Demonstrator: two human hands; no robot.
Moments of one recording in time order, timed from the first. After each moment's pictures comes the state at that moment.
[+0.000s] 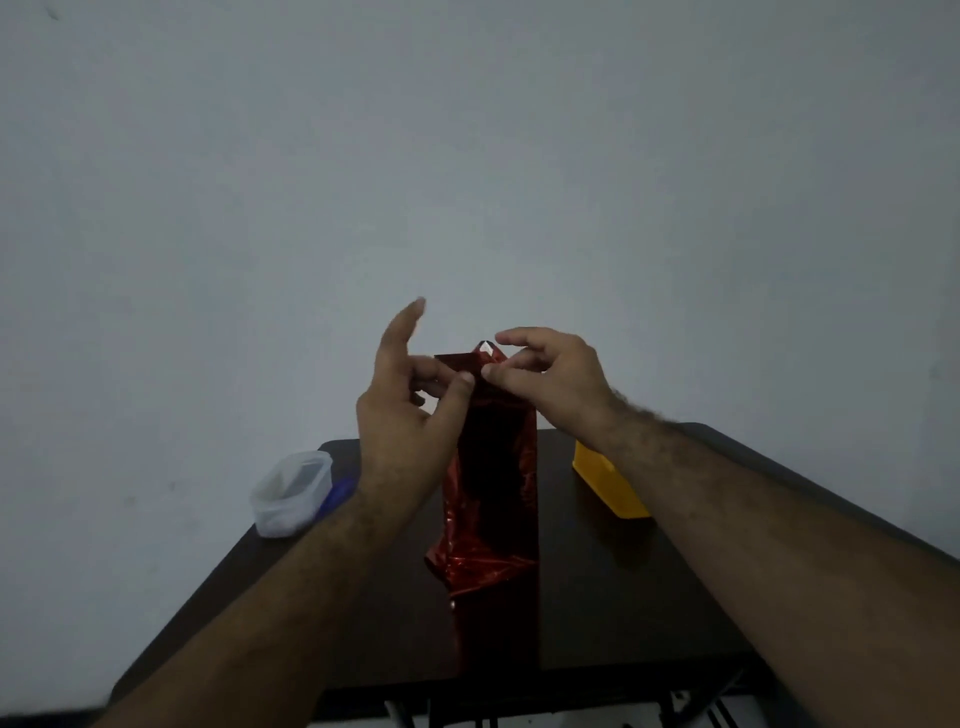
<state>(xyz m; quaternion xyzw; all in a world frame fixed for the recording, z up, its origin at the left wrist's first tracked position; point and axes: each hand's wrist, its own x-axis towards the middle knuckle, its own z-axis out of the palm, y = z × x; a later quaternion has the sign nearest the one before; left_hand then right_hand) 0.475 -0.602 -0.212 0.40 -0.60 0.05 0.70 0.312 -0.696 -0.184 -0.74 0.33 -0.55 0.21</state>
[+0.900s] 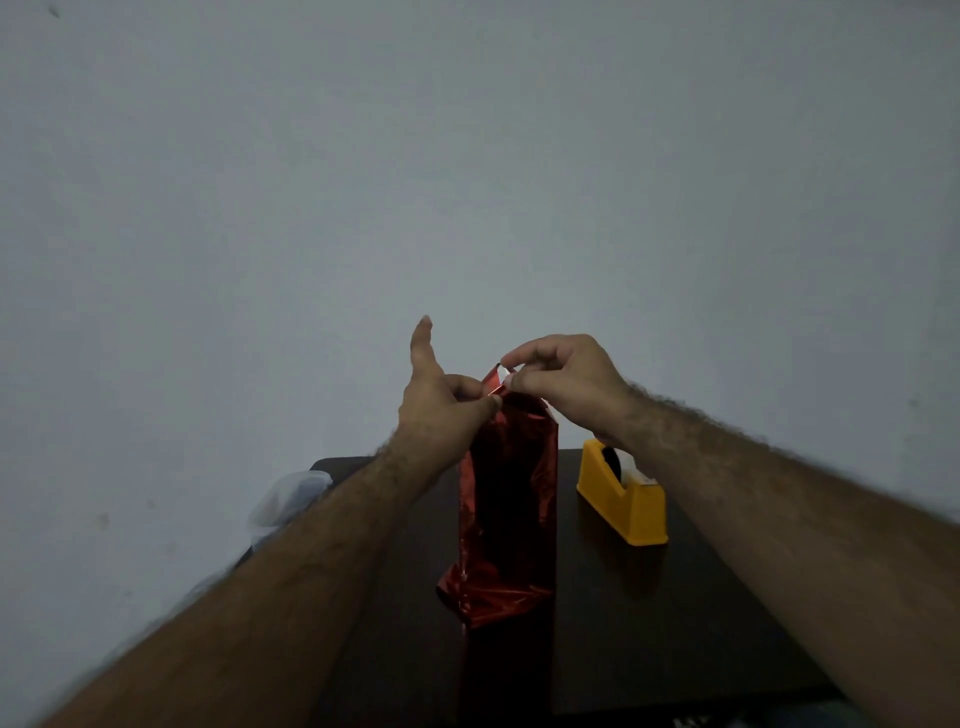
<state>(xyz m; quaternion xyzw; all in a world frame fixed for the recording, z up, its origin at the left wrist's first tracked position) 0.506 -0.670 -0.190 0.43 -0.61 -0.21 0.63 0.324 -0.704 -0.151 -0.76 0.34 -0.50 0.23</state>
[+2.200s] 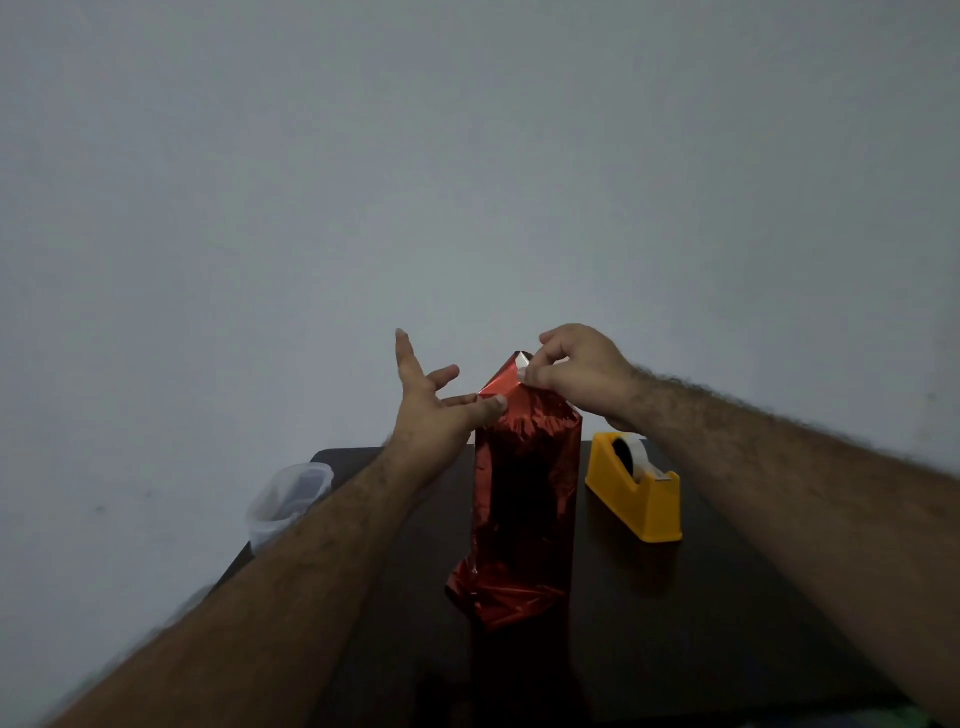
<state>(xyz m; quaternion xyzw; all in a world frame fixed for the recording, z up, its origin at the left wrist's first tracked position) 0.520 -0.687 -0.209 0.38 -0.57 -0.32 0.66 0.327 -0.746 -0.153 -0.77 0.43 -0.44 0.17</state>
